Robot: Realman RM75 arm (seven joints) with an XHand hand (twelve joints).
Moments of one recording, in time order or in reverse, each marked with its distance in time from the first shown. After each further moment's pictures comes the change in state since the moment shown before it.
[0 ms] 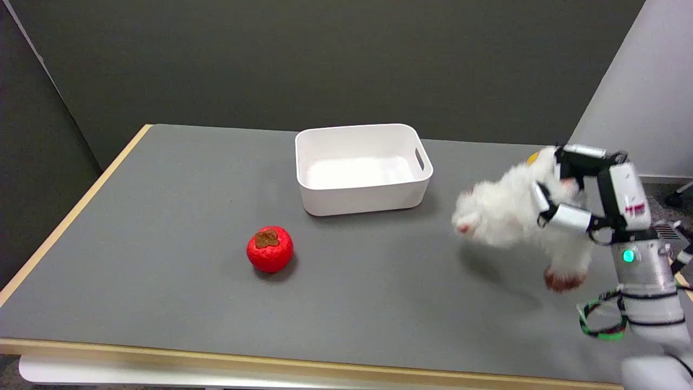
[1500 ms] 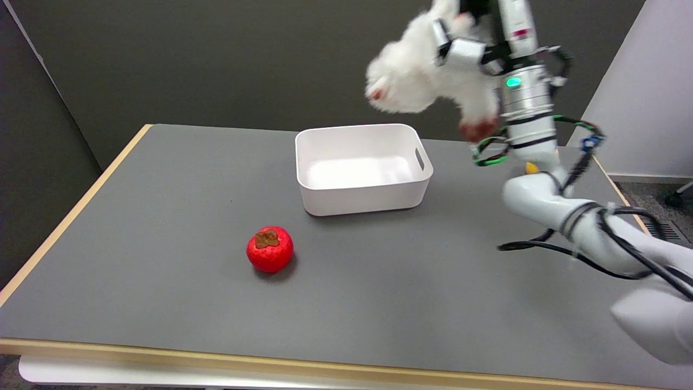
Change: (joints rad) arm 1.011 -0.036 -0.476 -0.265 0.016 -0.307 -0.010
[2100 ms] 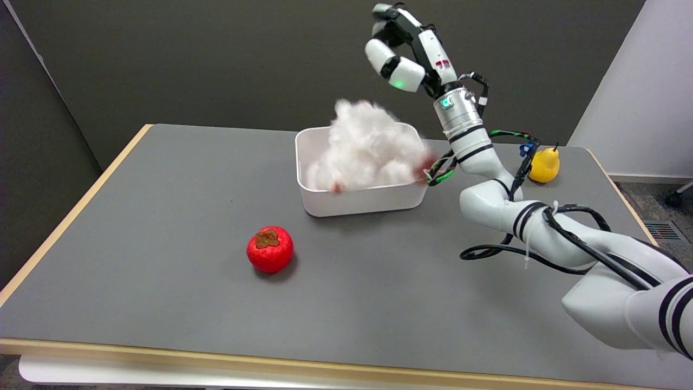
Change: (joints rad) arm 0.110 -0.172 -0.129 -0.209 -0.079 -0.154 0.183
